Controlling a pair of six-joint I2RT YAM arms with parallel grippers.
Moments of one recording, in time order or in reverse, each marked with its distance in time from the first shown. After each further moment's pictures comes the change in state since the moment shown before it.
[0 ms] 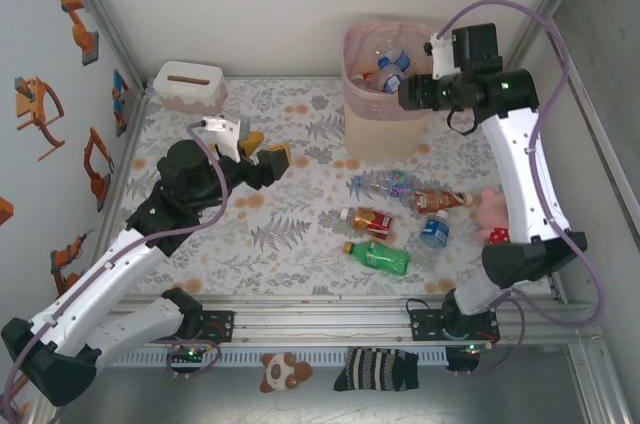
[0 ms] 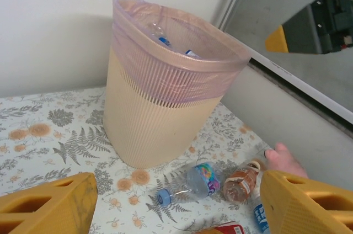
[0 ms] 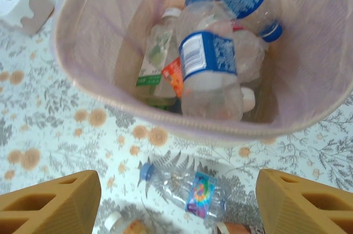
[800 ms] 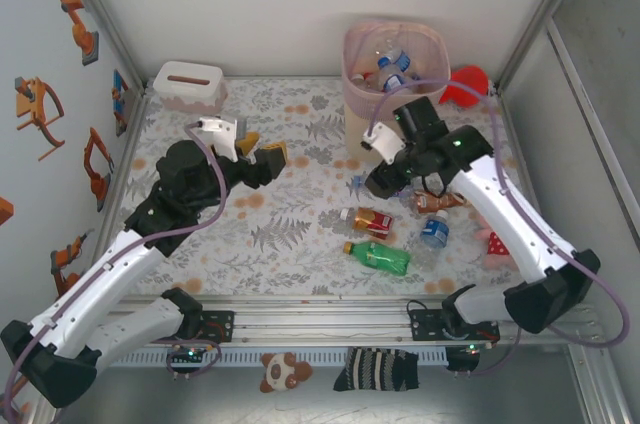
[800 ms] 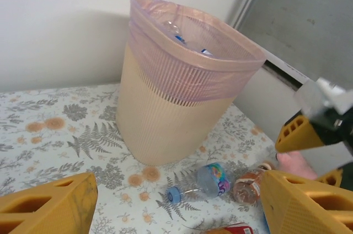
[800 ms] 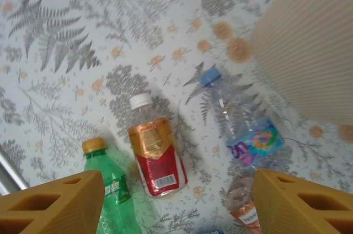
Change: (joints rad) left arm 0.009 -0.013 0.000 -0.032 -0.046 -0.011; right arm 0.319 -0.207 -0.531 0.040 0.004 -0.401
